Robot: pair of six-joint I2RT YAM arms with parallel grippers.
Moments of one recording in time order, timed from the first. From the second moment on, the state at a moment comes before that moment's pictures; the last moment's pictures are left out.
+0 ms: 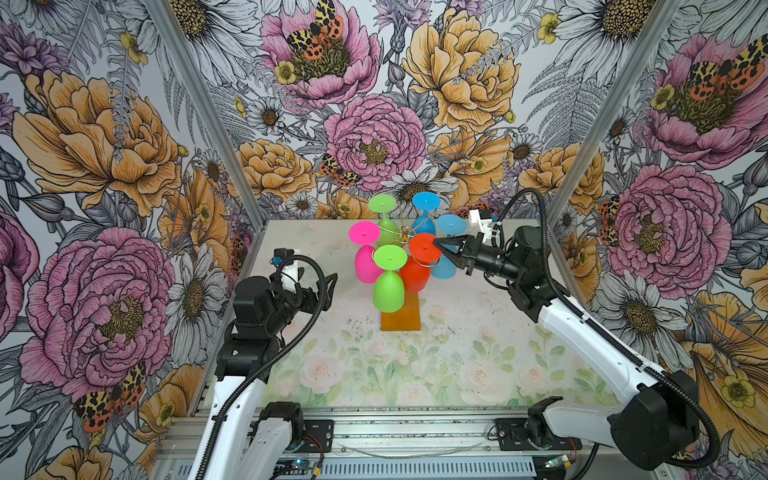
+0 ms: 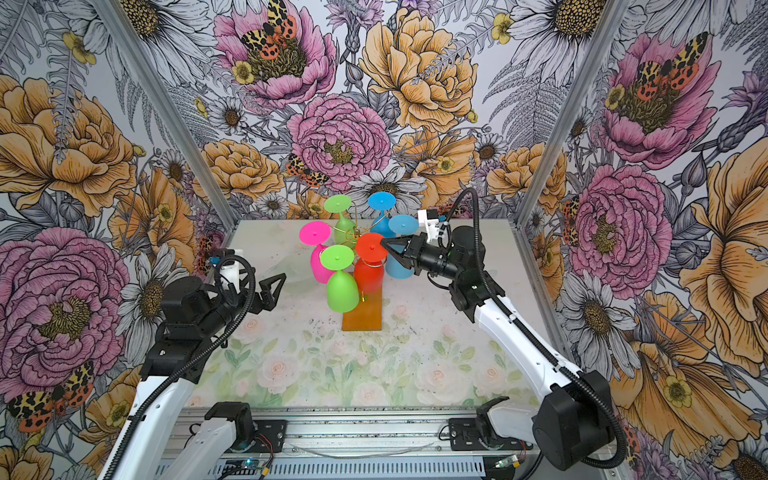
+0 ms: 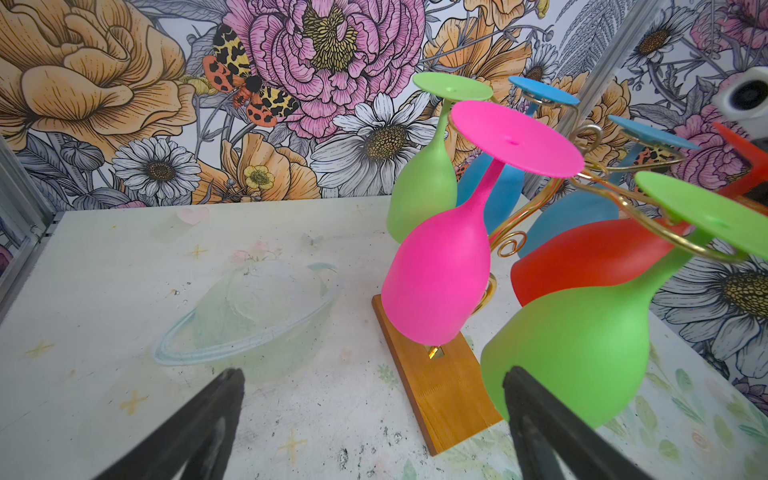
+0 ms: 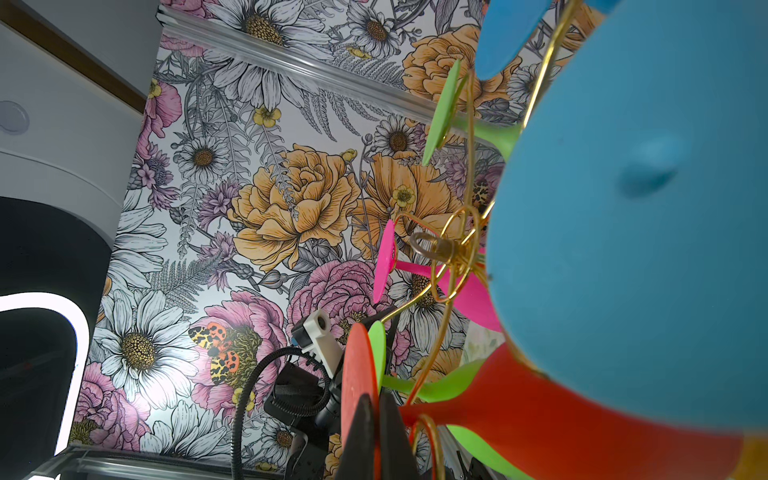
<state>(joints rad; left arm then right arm) -0.05 0.71 0.79 -0.34 0.36 -0.12 0.37 1.26 1.04 0.21 -0.76 1.27</state>
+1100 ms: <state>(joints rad) -0.05 0.72 0.79 -0.34 0.36 -0.13 0.33 1.20 0.97 0.25 -0.65 1.32</state>
